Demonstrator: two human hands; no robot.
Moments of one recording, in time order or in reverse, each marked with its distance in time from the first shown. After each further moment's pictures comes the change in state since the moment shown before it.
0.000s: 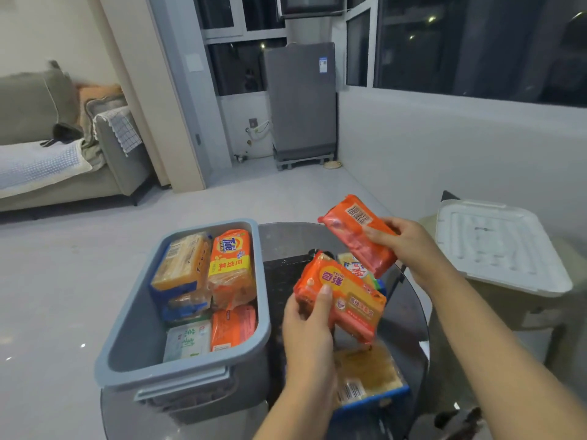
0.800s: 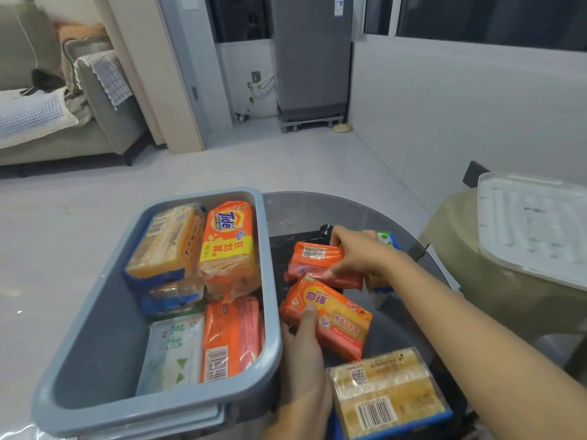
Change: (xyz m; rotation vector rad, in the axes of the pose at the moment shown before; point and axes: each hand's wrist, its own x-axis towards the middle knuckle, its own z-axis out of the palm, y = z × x) left_hand 0.063 -0.053 -0.034 -0.232 0.269 -0.189; right_hand 0.068 0.067 0.090 -0.995 -0.468 0.043
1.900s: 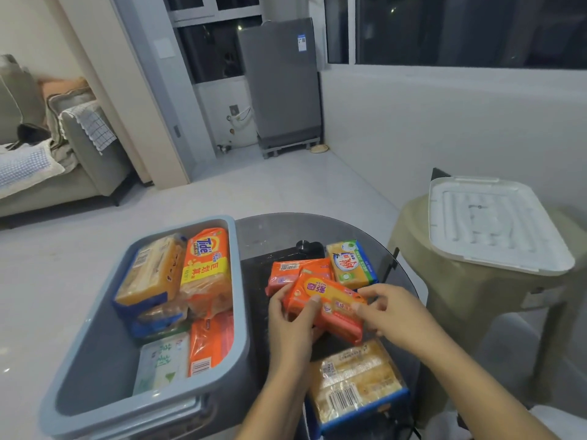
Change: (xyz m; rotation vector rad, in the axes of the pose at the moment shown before) left_hand -0.019 0.018 0.018 0.332 -0.319 0.169; right_hand -0.146 0.031 0.015 0.608 0.231 0.193
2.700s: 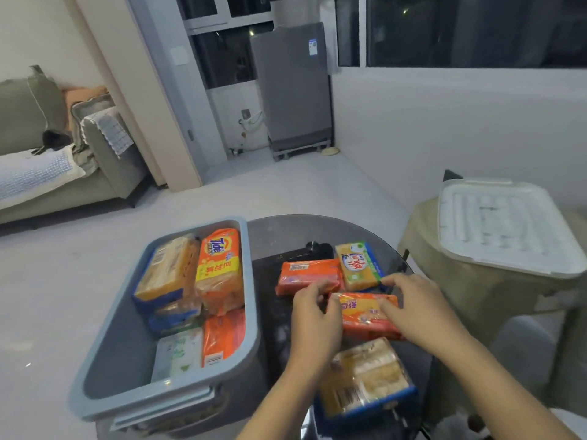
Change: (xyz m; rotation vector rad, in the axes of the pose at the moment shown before) left_hand -0.013 0.016 0.019 0.682 -0.047 0.233; right_hand 0.002 0.007 -0.012 -0.368 0.188 -0.056
